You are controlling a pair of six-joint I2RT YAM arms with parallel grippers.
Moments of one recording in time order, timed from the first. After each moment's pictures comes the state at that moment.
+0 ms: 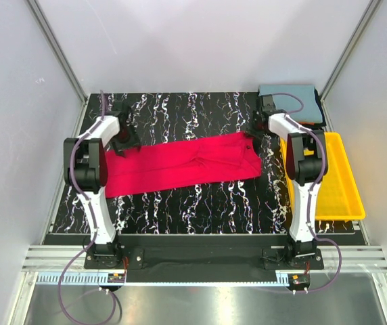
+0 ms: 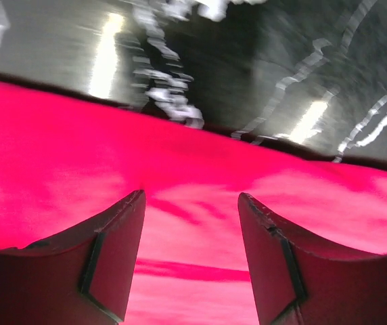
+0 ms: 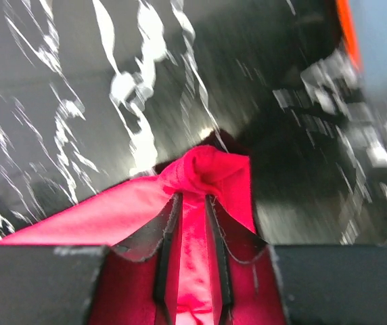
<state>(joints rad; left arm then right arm) -0.03 2.06 1.55 -0.77 -0.06 -0.44 0.14 2.21 1.65 -0.43 -0.07 0.60</state>
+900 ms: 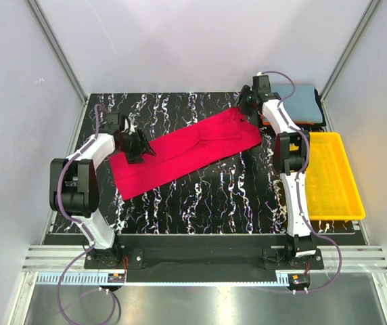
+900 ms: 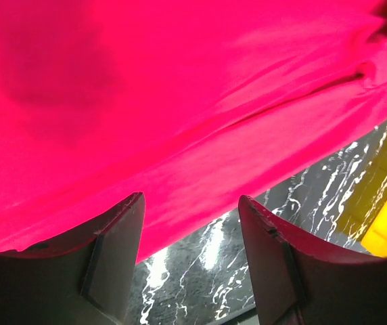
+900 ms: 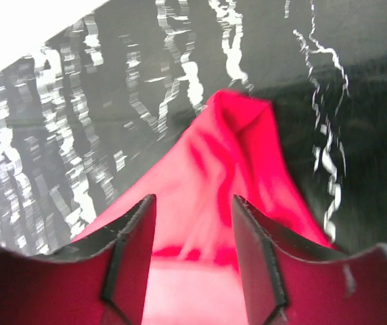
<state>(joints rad) -0.04 1.73 1.19 -0.54 0.40 -0.48 0.14 2.65 2.43 -0.51 -0.21 0.60</state>
